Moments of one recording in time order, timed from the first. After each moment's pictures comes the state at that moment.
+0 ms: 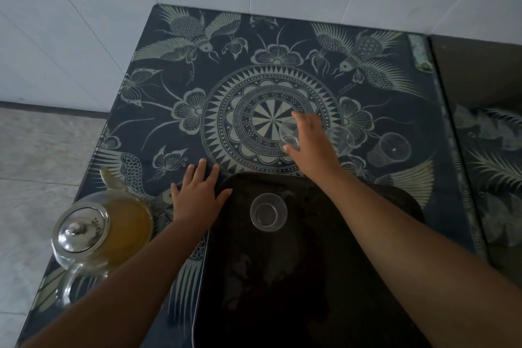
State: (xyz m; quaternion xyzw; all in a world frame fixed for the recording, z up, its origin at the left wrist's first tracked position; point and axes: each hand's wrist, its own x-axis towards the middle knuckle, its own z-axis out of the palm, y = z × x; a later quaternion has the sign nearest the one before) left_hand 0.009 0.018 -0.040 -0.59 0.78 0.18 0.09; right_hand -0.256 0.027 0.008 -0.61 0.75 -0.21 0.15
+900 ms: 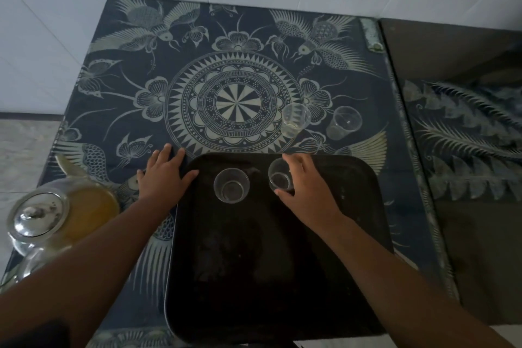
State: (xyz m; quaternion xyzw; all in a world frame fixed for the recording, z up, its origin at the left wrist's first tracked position) left_hand 0.009 0.015 -0.041 -0.59 0.78 0.20 0.07; right_hand -0.253 0.183 0.014 -0.59 0.76 -0.20 0.19
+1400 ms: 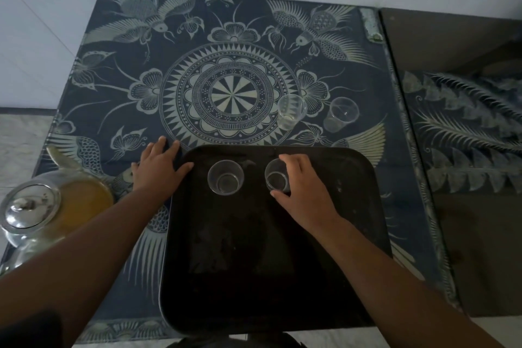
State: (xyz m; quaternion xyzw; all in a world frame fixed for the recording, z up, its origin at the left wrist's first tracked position) left_hand 0.009 0.014 -0.044 -0.59 0.78 0.19 0.07; right_hand -0.249 0.199 0.012 -0.56 0.77 -0.21 0.20
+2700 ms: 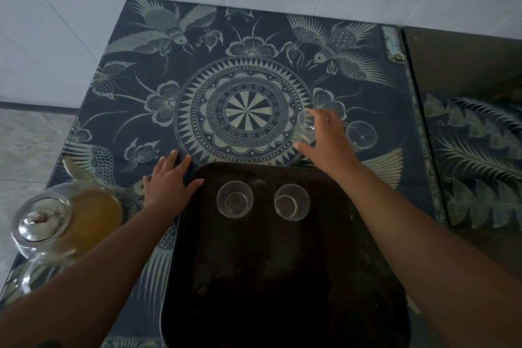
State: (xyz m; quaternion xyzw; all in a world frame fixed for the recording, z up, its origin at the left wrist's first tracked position) left_hand 0.006 0.013 -0.044 -0.61 0.76 0.20 0.07; right_hand -0.333 0.080 0.023 -0.57 0.78 -0.19 0.17
